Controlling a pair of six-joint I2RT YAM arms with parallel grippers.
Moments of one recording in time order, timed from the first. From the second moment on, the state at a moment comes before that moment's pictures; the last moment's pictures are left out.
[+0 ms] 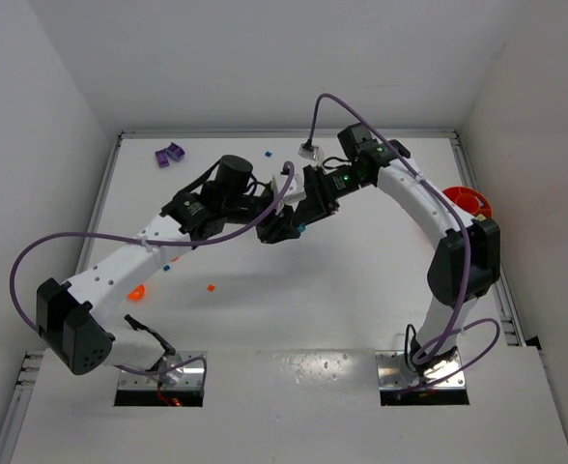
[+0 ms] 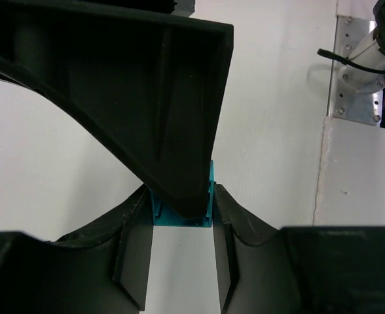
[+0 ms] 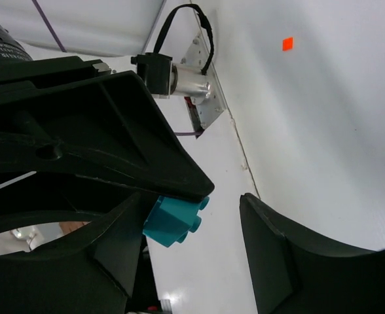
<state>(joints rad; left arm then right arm) -0.66 1.34 1.25 -0.44 0.59 0.31 0.40 1.80 1.60 -0.94 -1.13 0.04</state>
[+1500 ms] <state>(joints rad) -0.48 1.35 1.32 -0.74 0.34 0.21 -0.34 2.15 2.20 -1.01 -0.02 -0.59</state>
